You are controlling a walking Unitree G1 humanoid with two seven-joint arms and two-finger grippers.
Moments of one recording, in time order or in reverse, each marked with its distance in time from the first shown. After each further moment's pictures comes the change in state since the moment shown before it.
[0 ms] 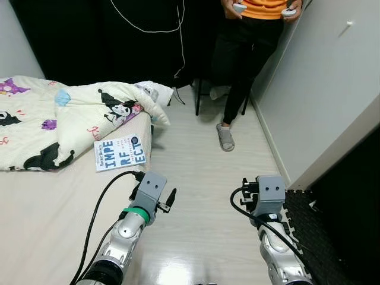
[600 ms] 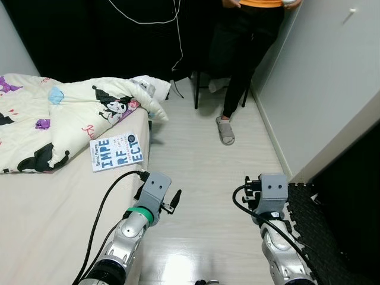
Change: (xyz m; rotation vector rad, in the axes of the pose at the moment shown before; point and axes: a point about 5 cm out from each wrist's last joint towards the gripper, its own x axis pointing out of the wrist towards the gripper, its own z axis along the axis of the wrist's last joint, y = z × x) left arm 0.002 0.001 0.003 0.010 -0.008 -0.002; right arm 0.002 -0.003 0.003 0.000 -0.011 -0.008
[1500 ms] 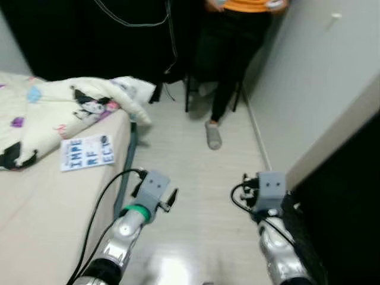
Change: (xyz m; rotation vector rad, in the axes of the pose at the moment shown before) left arm -0.002 0.003 -0.003 0.033 0.007 0.004; right arm -0.002 0.003 -0.003 0.002 0.010 0.010
